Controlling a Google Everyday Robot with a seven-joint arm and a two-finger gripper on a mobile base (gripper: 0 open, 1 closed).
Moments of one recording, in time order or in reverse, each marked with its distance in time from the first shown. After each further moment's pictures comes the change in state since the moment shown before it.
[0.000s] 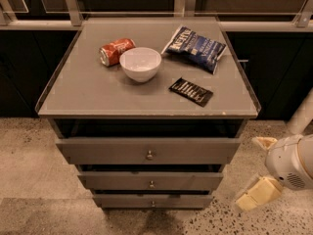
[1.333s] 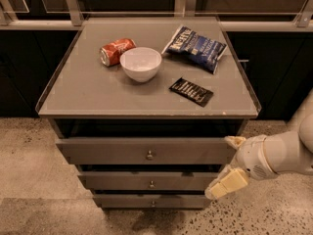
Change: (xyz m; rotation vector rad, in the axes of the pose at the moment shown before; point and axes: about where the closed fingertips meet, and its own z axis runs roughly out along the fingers) arm -0.024 -0.014 0.081 -0.101 -0.147 0.004
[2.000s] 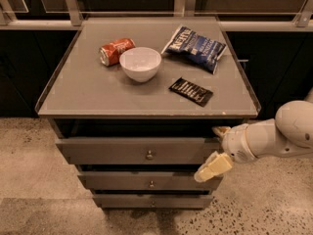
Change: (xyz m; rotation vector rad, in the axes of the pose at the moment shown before) arm -0.016 -0.038 0.040 -0.023 -0.038 -0.028
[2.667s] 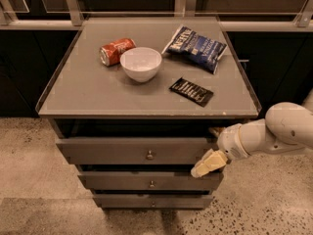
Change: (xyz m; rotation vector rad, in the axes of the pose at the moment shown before) arm 0.007 -0.026 0.033 -0.022 -0.011 0.027
